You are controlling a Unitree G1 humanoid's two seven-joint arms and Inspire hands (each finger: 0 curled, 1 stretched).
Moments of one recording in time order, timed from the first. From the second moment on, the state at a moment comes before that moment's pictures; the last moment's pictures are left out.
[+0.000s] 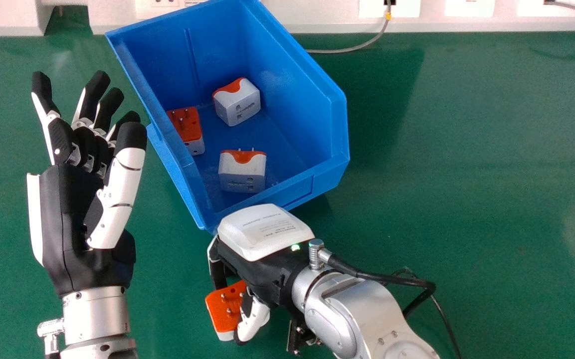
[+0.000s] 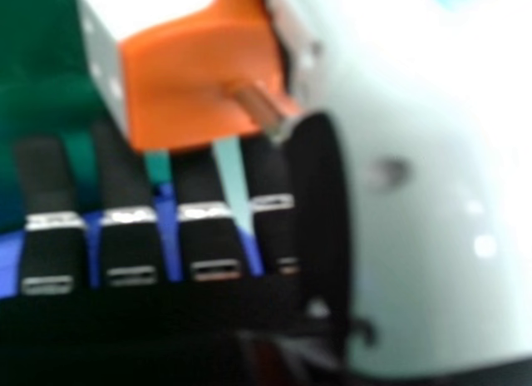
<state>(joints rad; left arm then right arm) 0.14 -0.05 0.14 -0.04 -0.23 -0.54 -0.08 -0.28 -0.01 0.70 0.09 -1.13 0.22 0.45</state>
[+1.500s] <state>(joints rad) 0.11 -0.05 0.14 -0.04 -0.20 -0.53 -0.05 -0.22 -0.20 0.35 -0.50 -0.85 0.15 0.34</state>
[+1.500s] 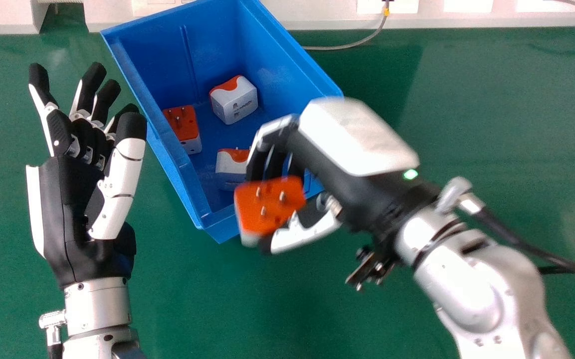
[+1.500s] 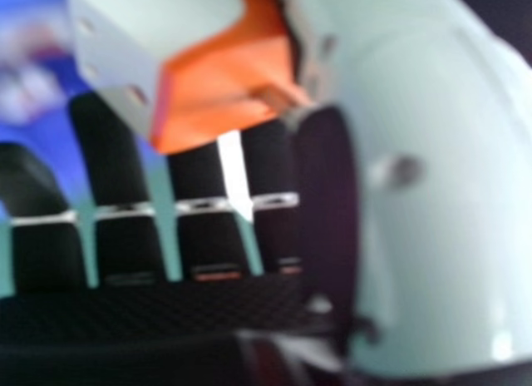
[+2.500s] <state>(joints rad) 0.09 -0.05 0.16 -0.01 -0.20 -0.56 -0.05 -0.87 -0.06 0.45 0.70 -0.85 -0.16 -0.38</state>
